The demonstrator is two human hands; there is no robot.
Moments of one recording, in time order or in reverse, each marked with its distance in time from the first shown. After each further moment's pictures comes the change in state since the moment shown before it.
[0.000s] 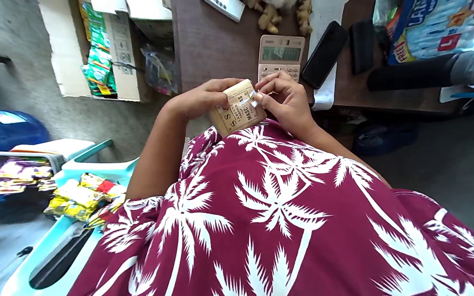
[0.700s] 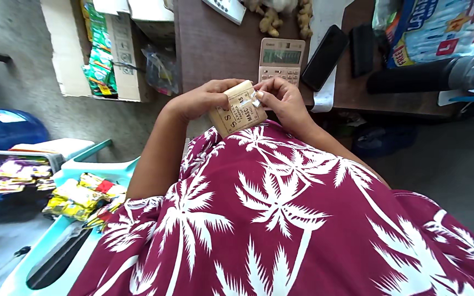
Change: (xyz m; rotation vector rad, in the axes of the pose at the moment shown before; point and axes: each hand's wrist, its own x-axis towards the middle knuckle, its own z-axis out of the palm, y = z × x) left_hand 0.001 0.001 -0.001 0.008 -0.010 0.016; right_hand 0.008 0.007 0.001 0.144 -0.005 0.225
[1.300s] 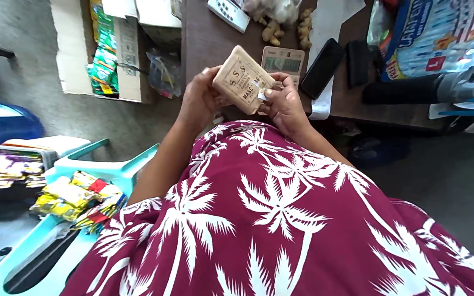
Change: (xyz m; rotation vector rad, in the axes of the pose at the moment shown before) left_hand -0.006 -0.019 0.030 -0.404 0.597 0.256; right_hand 0.004 0.006 0.003 0.477 0.049 0.098
